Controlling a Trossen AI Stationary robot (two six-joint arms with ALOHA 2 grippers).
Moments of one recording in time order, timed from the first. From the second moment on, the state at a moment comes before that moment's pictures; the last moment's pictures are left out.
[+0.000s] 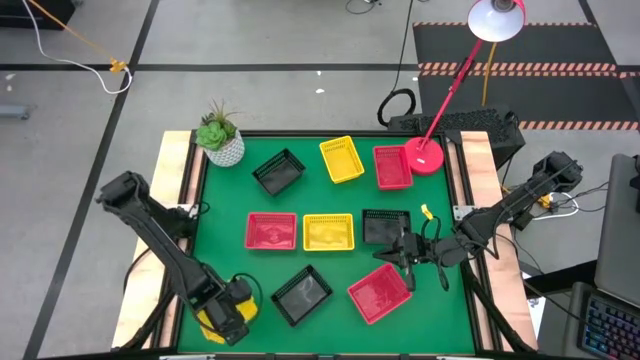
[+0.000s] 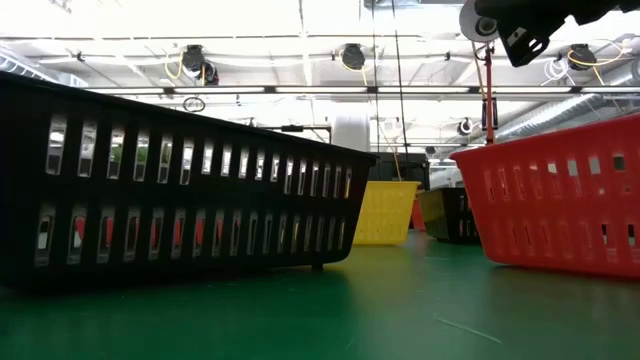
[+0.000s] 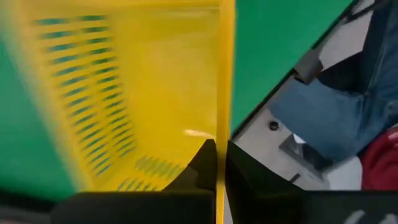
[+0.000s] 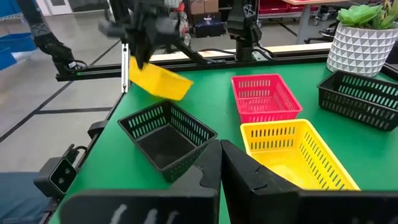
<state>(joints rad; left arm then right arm) -0.82 1.57 1.16 -0.84 0.20 -1.55 0.59 1.04 0.49 0.26 0.52 0.29</state>
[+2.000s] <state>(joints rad) -0.19 1.85 2.29 -1.57 -0.26 0.02 0.59 1.04 0.49 0.17 0.52 0.29</state>
